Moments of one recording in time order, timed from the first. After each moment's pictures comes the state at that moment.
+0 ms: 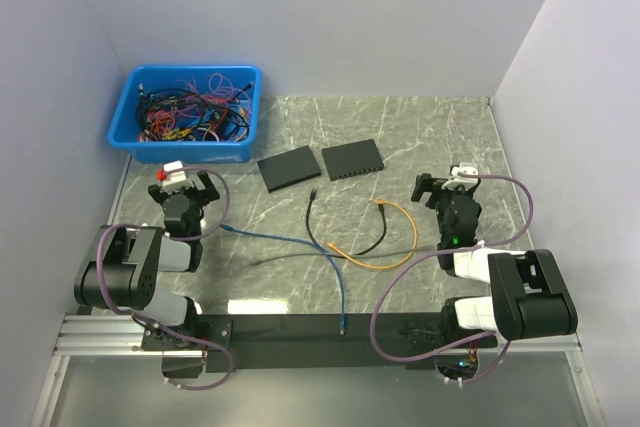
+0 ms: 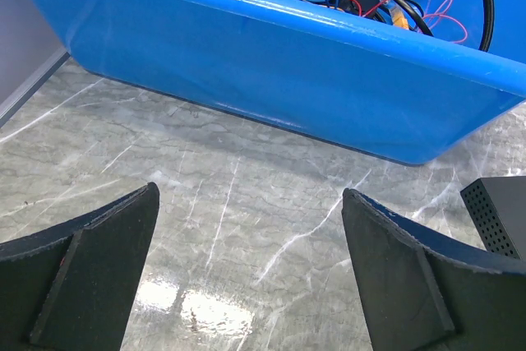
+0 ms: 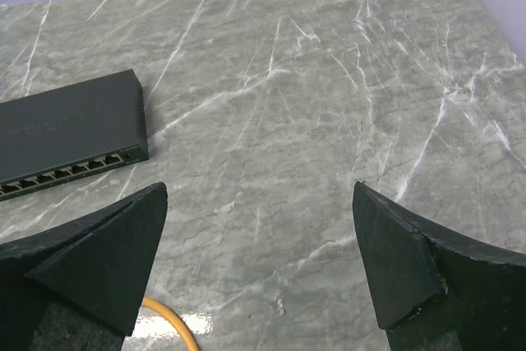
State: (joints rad) left arm -0.04 1.48 0.21 1.19 -0.29 -0.15; right arm 0.07 1.30 0.19 1.03 0.12 0.09
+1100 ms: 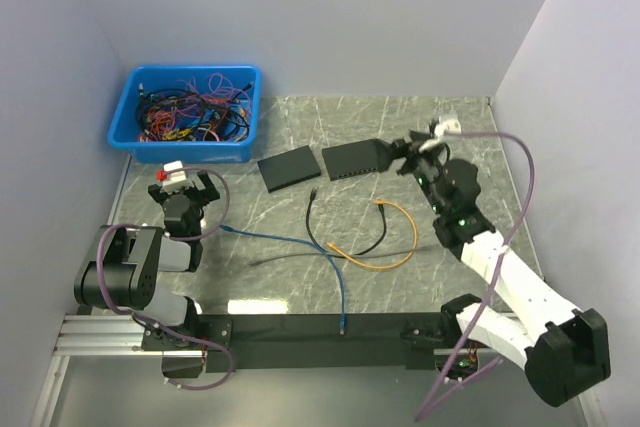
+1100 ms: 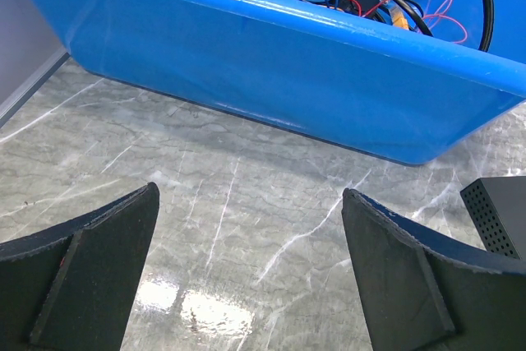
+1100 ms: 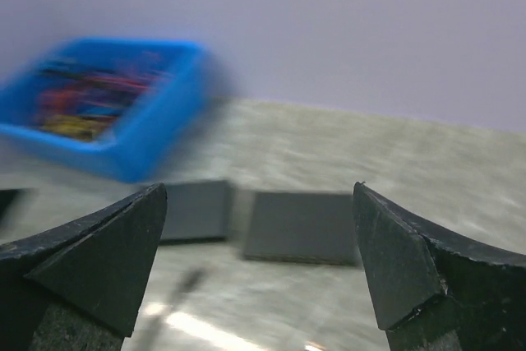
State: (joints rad) left arm -0.04 1.48 0.21 1.19 -0.29 -0.15; right arm 0.37 0.97 0.59 0.45 0.08 0.13
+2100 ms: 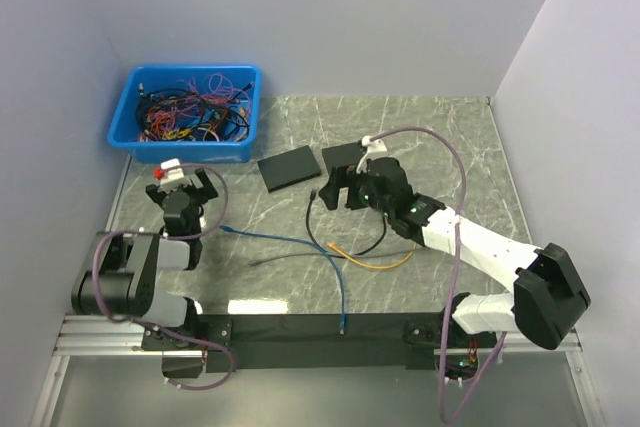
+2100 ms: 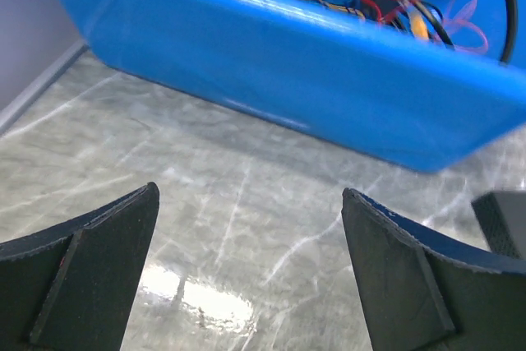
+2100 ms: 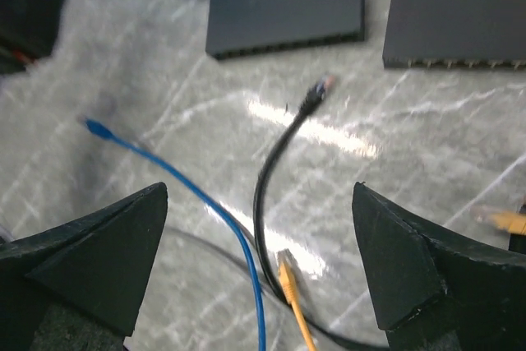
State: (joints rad) left arm -0.04 1.46 0.22 1.15 -0.32 -0.16; right arm 0.69 1.27 0.81 0.03 0.04 0.50
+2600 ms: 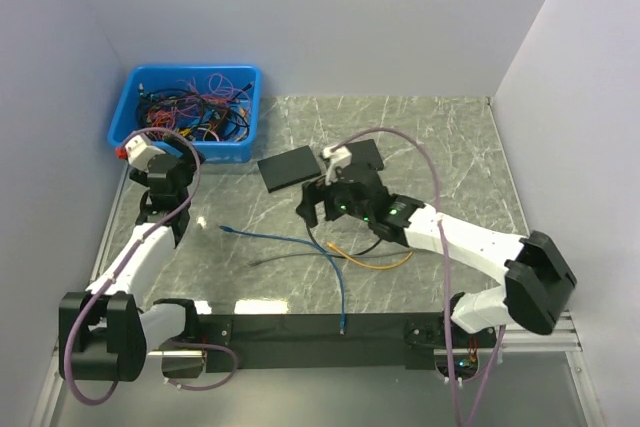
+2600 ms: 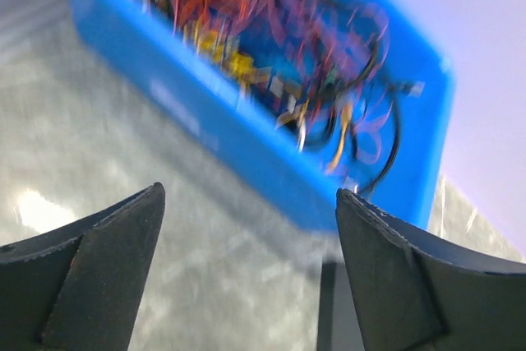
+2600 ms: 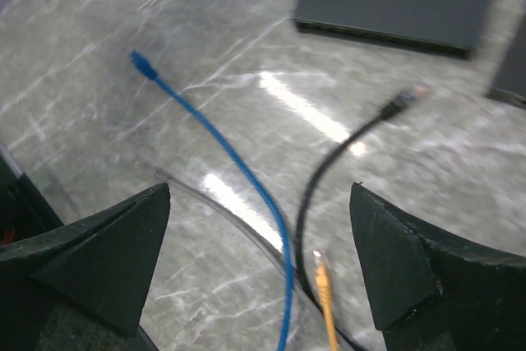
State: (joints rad) left arm -0.04 1.10 0.58 0.32 -0.44 -0.63; right arm 0.83 1.34 0.89 -0.02 -0.01 0.34
